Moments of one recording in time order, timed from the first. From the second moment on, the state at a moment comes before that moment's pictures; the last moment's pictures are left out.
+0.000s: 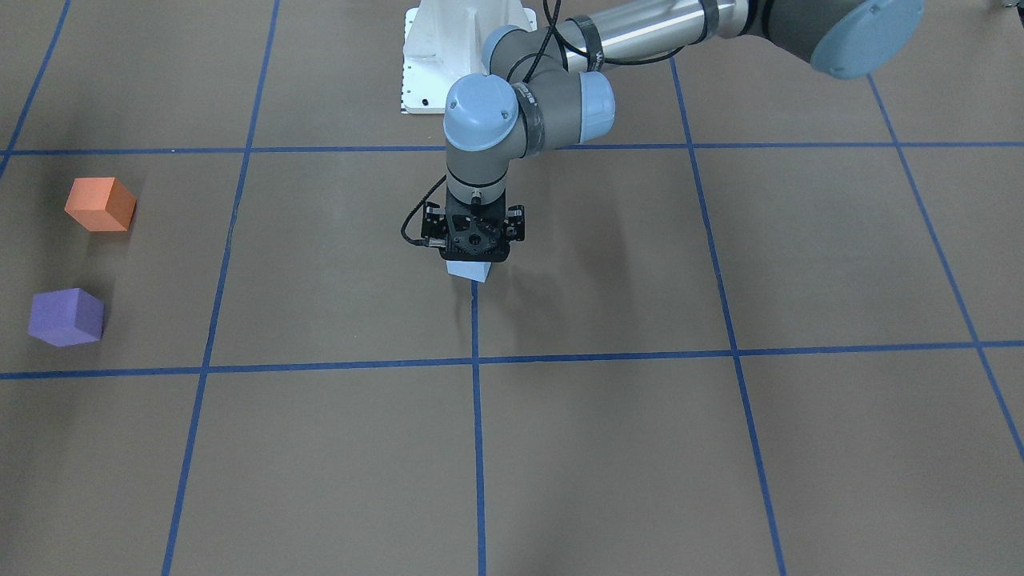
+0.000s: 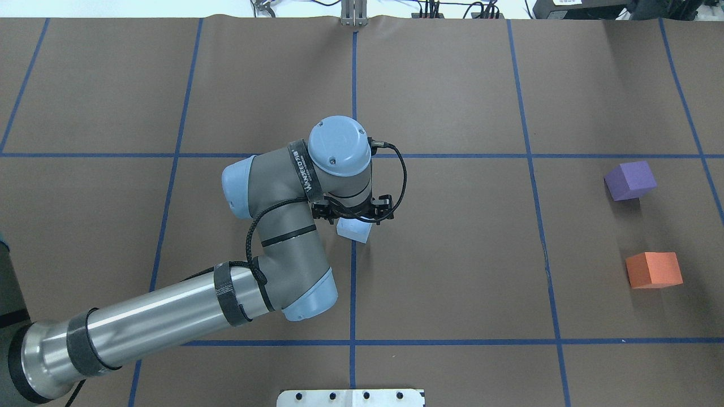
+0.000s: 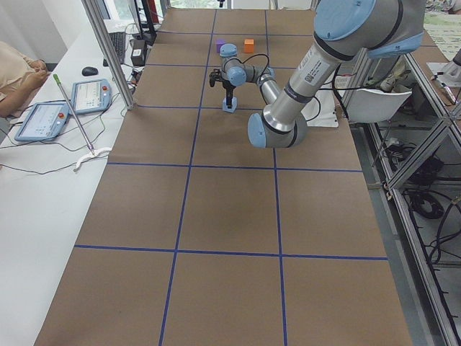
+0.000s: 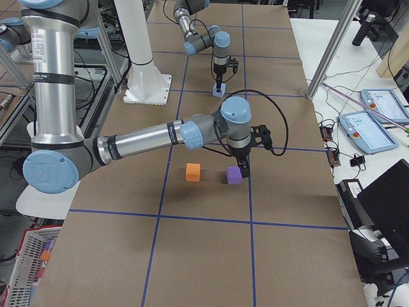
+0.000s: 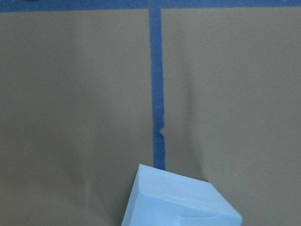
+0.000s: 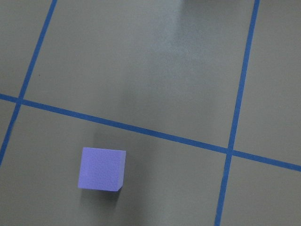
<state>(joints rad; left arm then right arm) -0.50 -2.48 -1.39 -1.66 -1.92 -1.20 1.41 -1.56 1.87 -1.45 2.33 0.19</state>
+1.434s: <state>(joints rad) -1.06 -1.98 -1.86 -1.45 -2.09 -0.45 0.62 -1.03 1.96 -1.59 1.85 1.36</state>
